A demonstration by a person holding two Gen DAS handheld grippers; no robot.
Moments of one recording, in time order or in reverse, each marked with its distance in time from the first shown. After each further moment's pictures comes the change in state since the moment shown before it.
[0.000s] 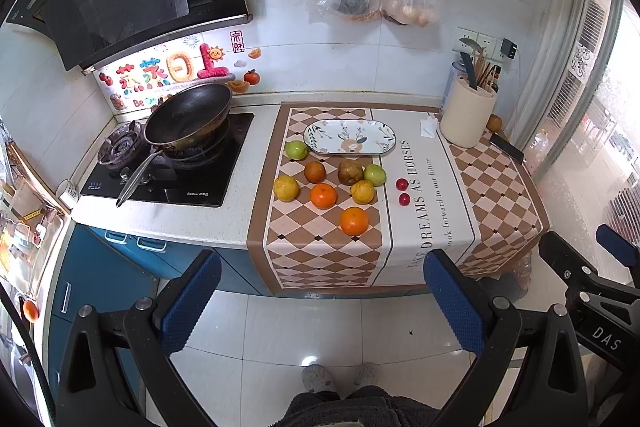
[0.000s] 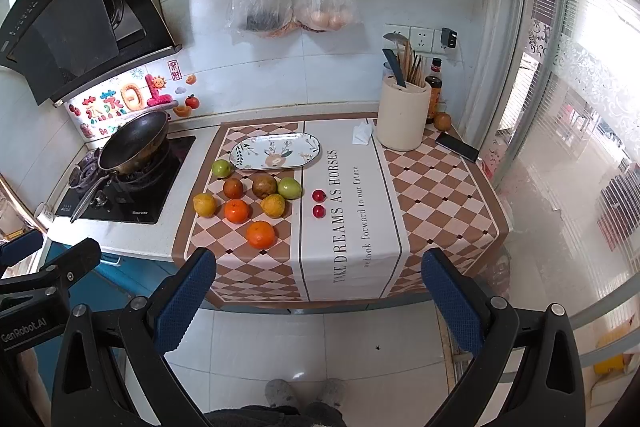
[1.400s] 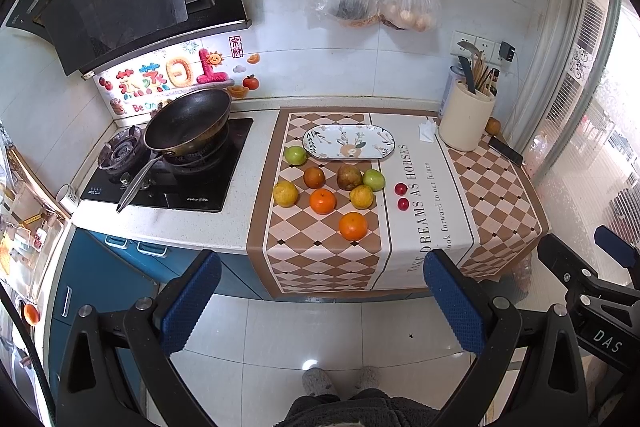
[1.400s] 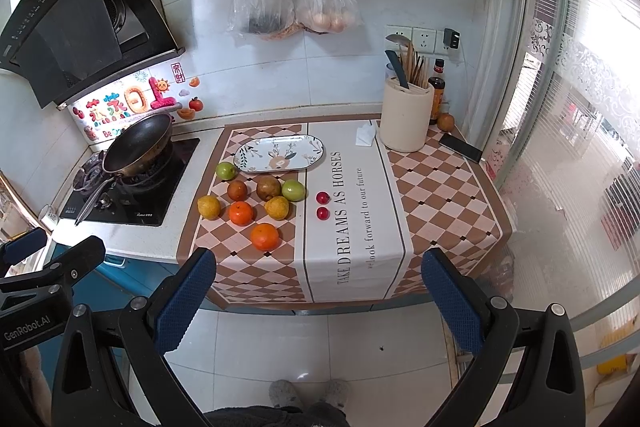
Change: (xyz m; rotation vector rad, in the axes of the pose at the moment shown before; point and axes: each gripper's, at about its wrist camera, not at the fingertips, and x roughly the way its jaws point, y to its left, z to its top) left arm -0.001 0.000 0.000 0.002 -0.008 0.003; right arm -0.003 0.001 0.000 0.000 -0.003 0.009
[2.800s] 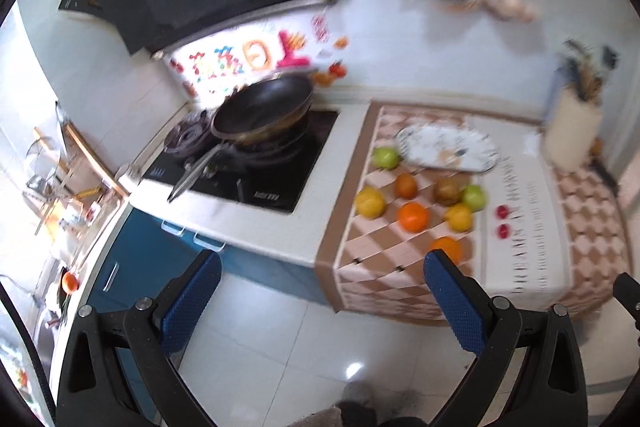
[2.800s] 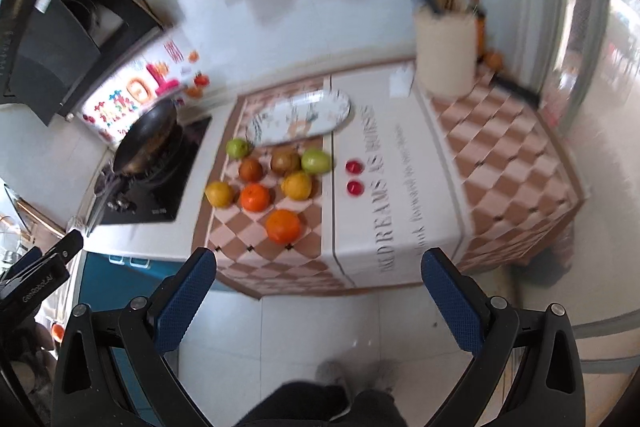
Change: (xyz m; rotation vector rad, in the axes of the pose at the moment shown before) left arm 0.112 0.039 0.020 -0.116 0.049 0.346; right arm 0.171 -0.025 0.010 0.113 0.190 0.192
